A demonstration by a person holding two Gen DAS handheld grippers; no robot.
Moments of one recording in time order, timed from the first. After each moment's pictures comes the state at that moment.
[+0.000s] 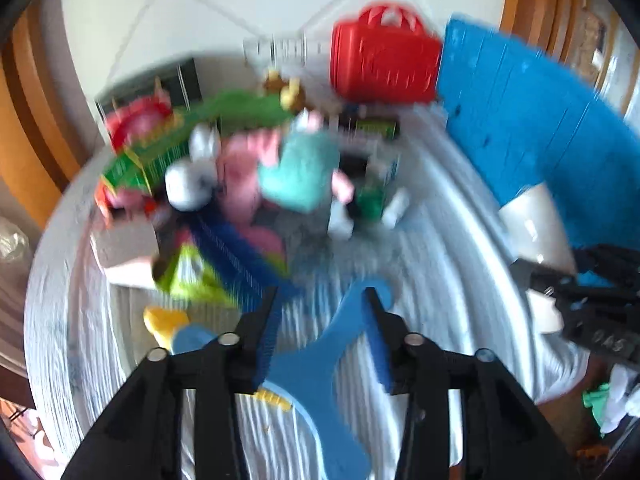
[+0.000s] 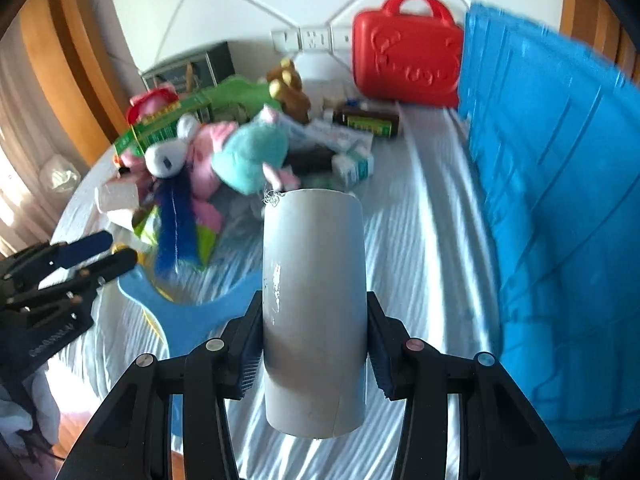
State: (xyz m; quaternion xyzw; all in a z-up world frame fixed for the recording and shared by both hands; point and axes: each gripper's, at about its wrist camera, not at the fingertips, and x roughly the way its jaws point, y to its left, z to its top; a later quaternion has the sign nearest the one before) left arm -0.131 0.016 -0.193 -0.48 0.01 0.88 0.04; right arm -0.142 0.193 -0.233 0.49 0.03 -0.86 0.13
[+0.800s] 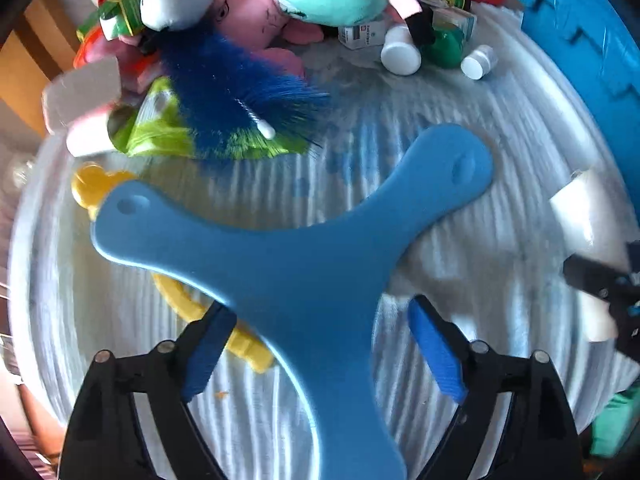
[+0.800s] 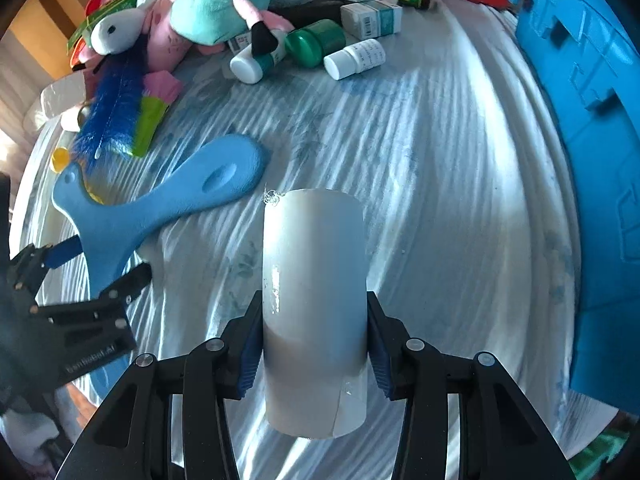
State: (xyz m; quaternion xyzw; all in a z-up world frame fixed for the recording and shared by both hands) left arm -0.124 0.028 -0.350 -0.58 -0.01 0.81 -0.04; right arm -0.169 0.185 -0.369 0.61 0.06 -0.78 0.14
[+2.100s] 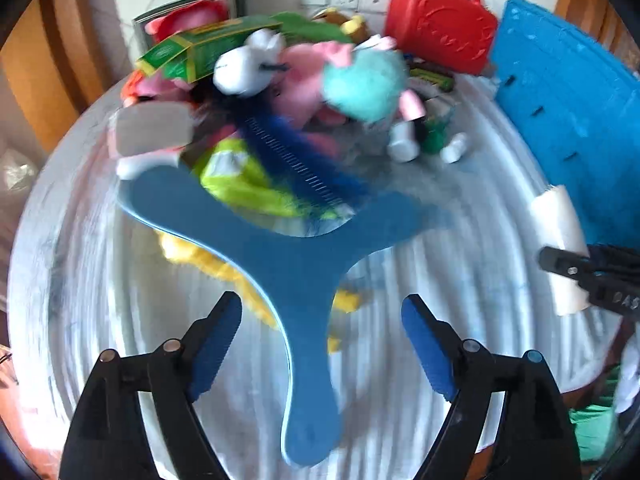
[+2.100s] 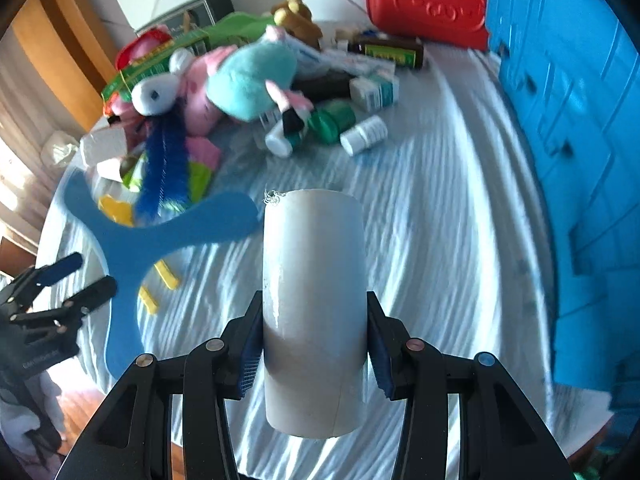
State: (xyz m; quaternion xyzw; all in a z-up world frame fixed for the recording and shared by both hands) left arm -0.083 -0.033 -0.272 -0.51 -0.04 0.86 -0.02; right arm -0.151 0.184 -0.305 0.55 0.02 -0.82 0.15
